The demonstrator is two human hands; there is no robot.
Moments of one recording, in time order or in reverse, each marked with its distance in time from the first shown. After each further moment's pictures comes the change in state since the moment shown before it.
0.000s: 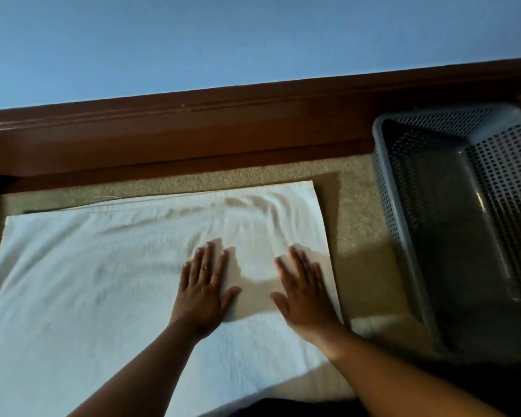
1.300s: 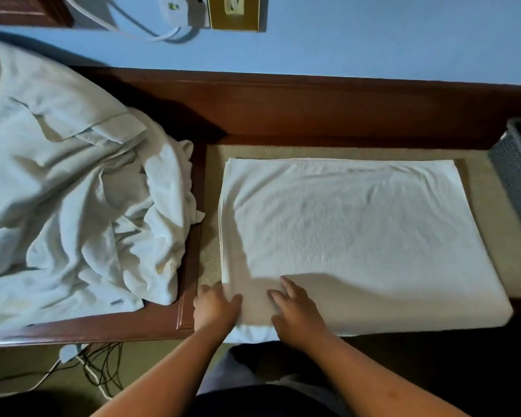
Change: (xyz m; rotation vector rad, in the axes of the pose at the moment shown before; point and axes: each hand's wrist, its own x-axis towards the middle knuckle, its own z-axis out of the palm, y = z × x) left_hand -0.277 -0.361 -0.002 -0.559 -0.029 -0.597; right_hand -0.055 -0.487 0.139 0.048 -0.257 0.075
